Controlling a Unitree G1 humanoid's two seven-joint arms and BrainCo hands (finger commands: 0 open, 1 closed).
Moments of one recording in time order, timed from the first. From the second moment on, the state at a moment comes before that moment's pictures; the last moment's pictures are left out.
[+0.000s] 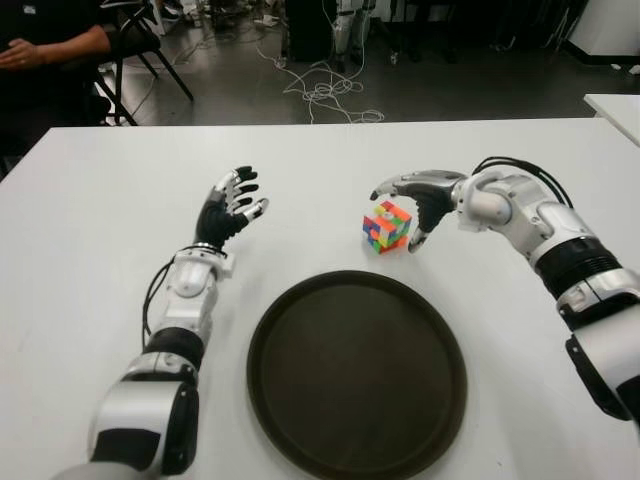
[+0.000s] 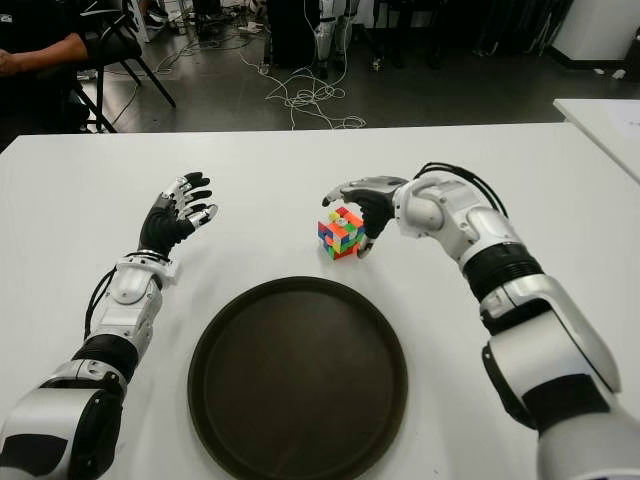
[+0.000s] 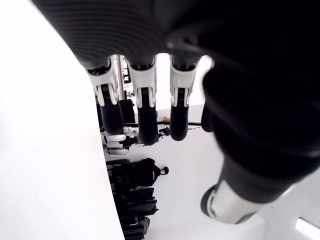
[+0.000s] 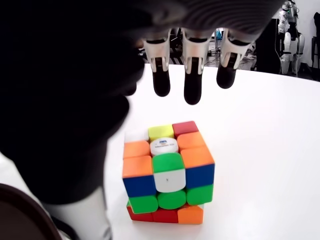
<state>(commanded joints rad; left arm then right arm) -0.62 0.09 0.11 1.10 0.01 -0.58 -0.10 -0.93 -0.39 0.50 0.94 -0.67 -0.48 0.36</state>
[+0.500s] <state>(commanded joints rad) -0.61 0.10 0.09 1.10 0.04 -0.60 -0.07 -0.97 -0.35 0.52 1.02 -0.70 -0.45 0.32</state>
